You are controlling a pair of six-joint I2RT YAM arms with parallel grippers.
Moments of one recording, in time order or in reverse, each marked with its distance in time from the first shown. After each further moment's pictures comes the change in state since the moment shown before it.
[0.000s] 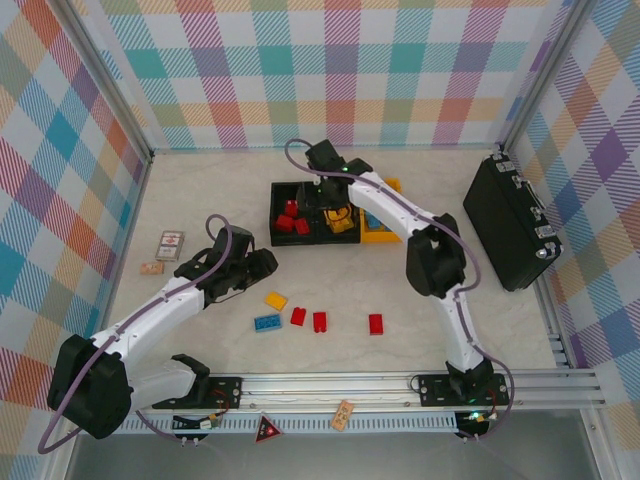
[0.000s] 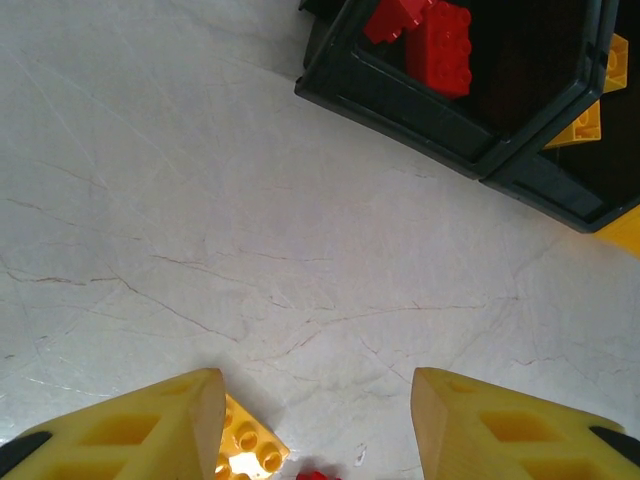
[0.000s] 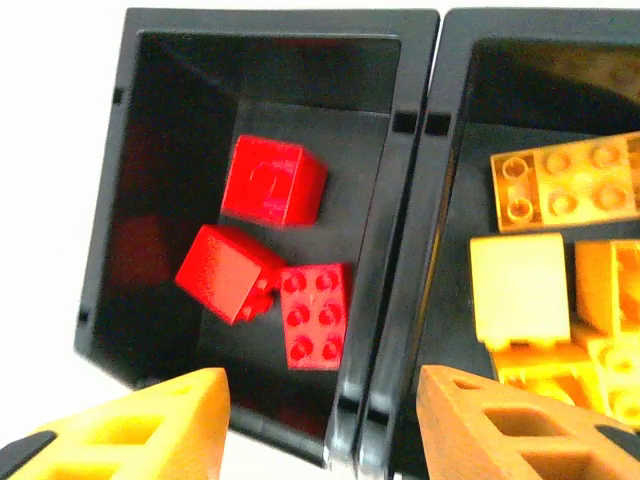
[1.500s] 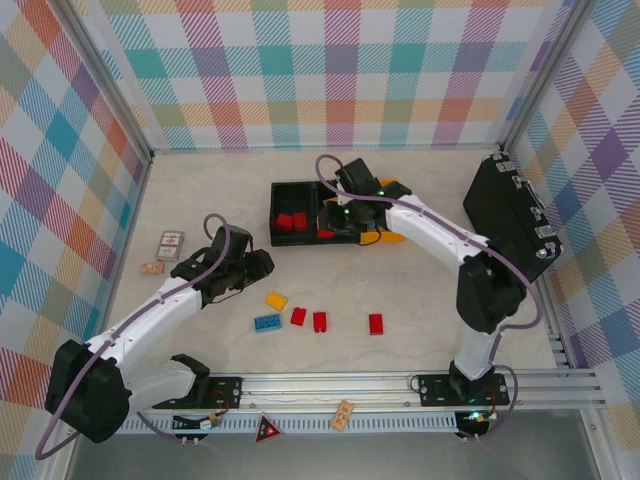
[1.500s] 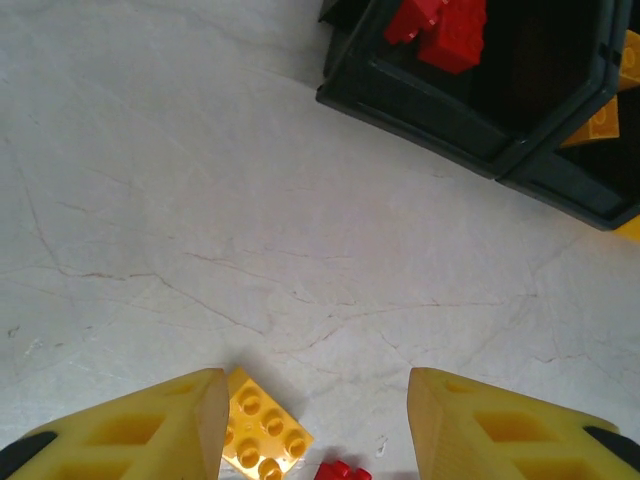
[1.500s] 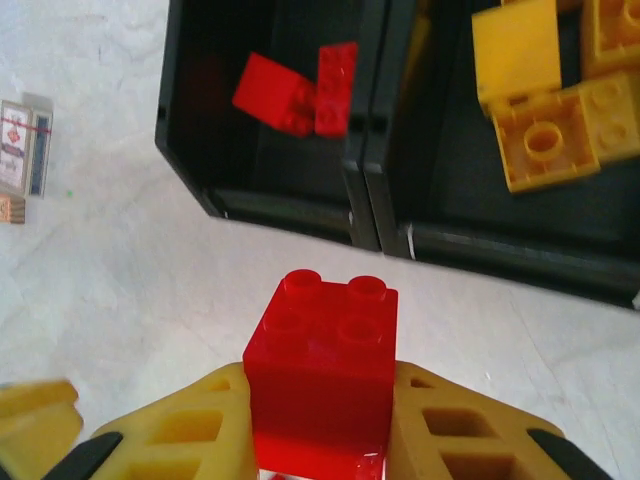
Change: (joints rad) left arm -0.003 -0.023 0.022 -0.070 -0.033 0.025; right arm -0.009 -0.356 -0.454 0.129 -0.153 0.087
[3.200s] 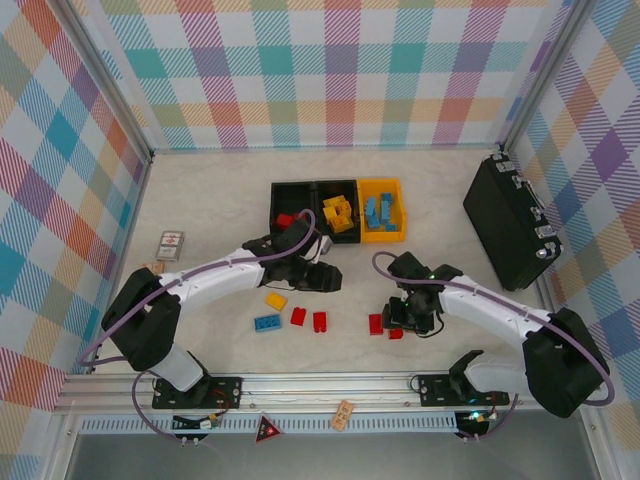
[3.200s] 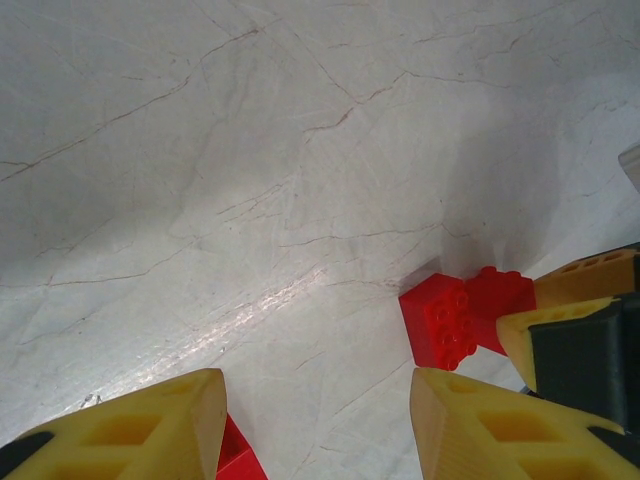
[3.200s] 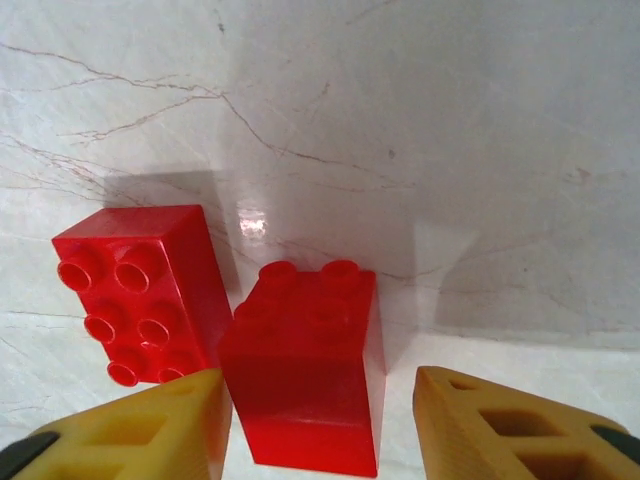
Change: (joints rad) left arm -0.310 0.443 0.285 0.065 0.330 0.249; right arm -0.005 -0.599 -0.926 -0.161 0.056 0.158
